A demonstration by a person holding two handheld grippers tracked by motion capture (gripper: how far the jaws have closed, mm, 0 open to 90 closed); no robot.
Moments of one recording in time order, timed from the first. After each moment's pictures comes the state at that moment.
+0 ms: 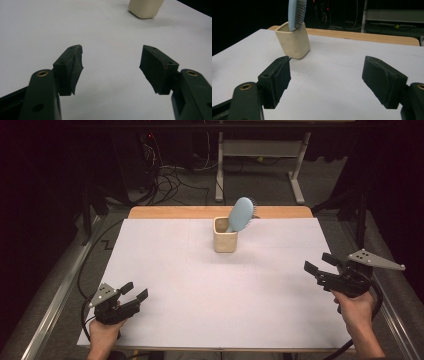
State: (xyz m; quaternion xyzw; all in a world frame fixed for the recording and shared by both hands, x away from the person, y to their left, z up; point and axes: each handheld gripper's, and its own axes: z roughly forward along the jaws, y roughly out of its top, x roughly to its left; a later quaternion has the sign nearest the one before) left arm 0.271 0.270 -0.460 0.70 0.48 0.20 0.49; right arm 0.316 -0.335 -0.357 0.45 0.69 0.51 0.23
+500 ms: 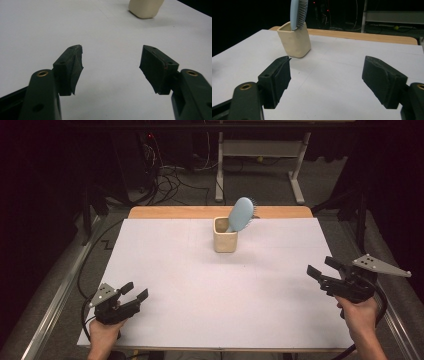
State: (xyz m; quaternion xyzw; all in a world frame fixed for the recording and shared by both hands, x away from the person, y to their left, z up) left arm 0.271 0.270 -0.460 0.70 0.48 0.20 0.49; right arm 0.303 -0.339 -0.359 0.45 0.69 0.51 0.24
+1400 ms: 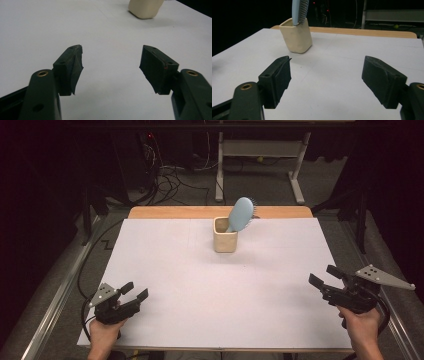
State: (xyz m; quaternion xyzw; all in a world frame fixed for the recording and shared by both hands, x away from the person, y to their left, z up) left arm 0.272 0.270 -0.460 0.70 0.48 0.20 0.49; right arm 0.284 -0.343 -0.371 0.46 0.69 0.52 0.23
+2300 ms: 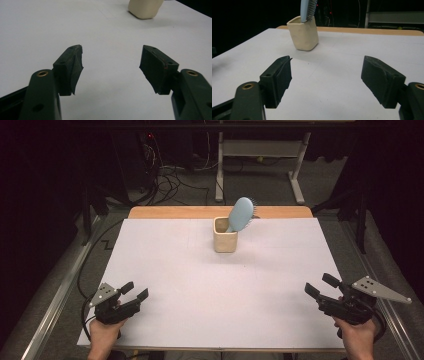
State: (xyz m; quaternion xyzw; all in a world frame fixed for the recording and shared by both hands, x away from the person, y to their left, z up) left arm 0.272 0.269 -0.460 0.70 0.48 0.20 0.49; right arm 0.263 -0.333 -0.383 0.45 0.68 0.53 0.23
